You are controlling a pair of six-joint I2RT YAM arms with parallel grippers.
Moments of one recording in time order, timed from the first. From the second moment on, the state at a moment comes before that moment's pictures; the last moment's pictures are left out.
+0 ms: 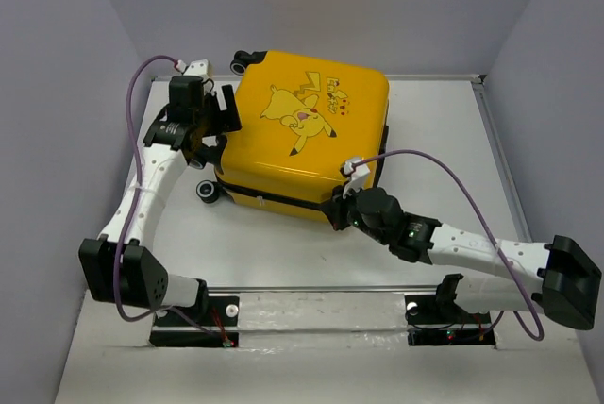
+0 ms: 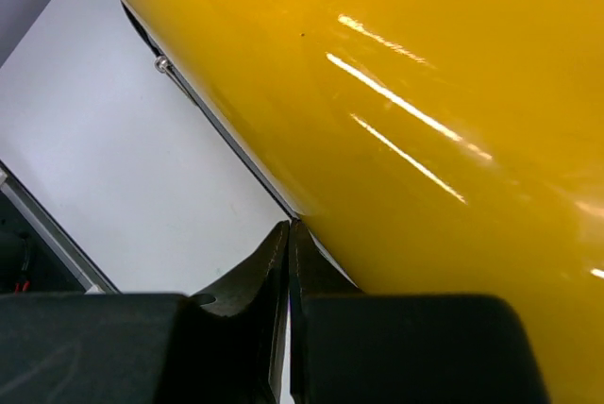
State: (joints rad) left arm -0.17 1.34 1.31 -0.53 -0.05 -0.26; right arm 1.04 1.15 0.65 0.15 0.28 0.43
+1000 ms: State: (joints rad) left arm -0.58 1.36 0.97 0.06 0.25 -0.39; right arm 0.37 1.17 0.80 -0.14 -0.04 0.33
